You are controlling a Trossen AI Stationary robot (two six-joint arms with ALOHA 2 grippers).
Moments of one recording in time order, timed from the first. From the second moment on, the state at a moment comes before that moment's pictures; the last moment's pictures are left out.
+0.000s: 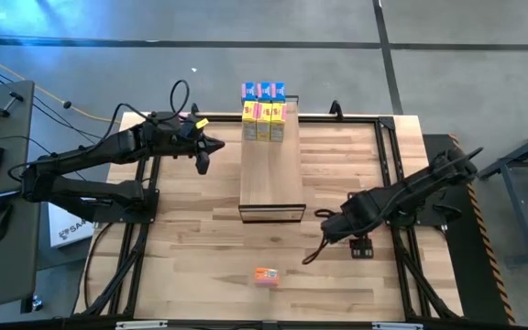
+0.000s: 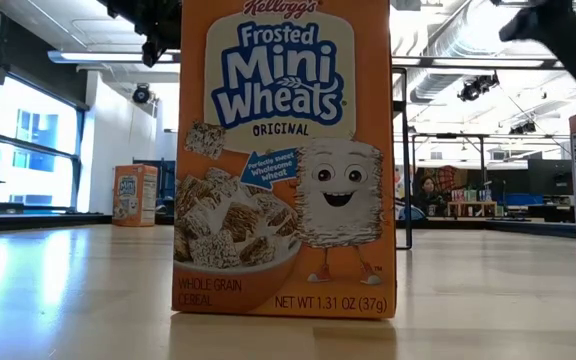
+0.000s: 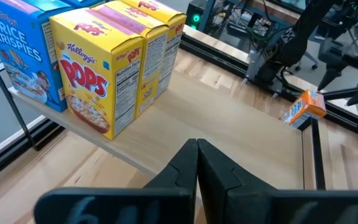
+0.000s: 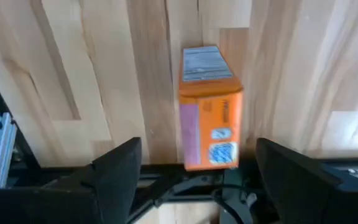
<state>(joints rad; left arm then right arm) 0.35 0.94 0.91 -0.40 0.02 -0.24 0.44 1.54 1.36 -1.52 -0.10 0.46</state>
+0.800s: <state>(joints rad) 0.35 0.94 0.91 -0.40 -0.01 -0.26 0.45 1.50 1.11 -1.33 -0.10 0.49</state>
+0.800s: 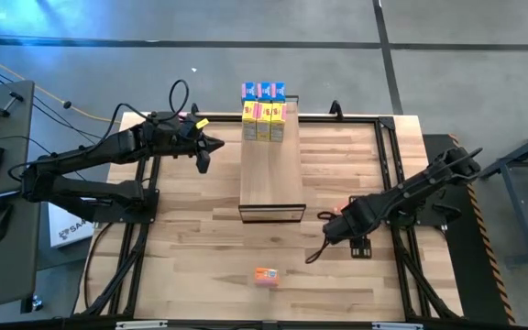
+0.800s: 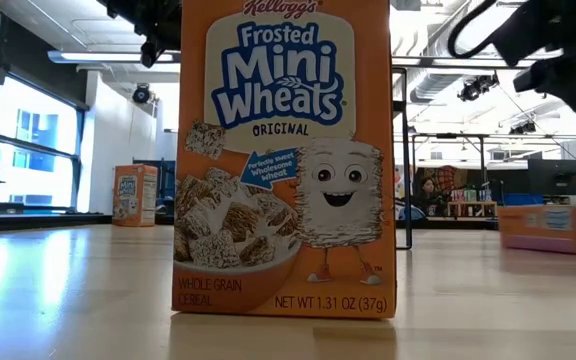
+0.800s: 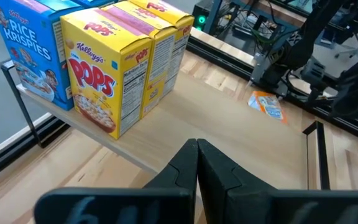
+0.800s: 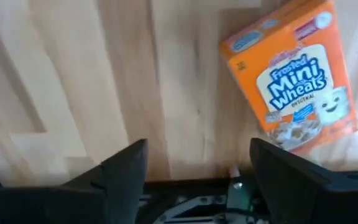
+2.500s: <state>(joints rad) -0.43 0.93 0.67 -0.26 -0.33 -0.64 0.32 1.49 0.93 -1.05 0.17 1.17</state>
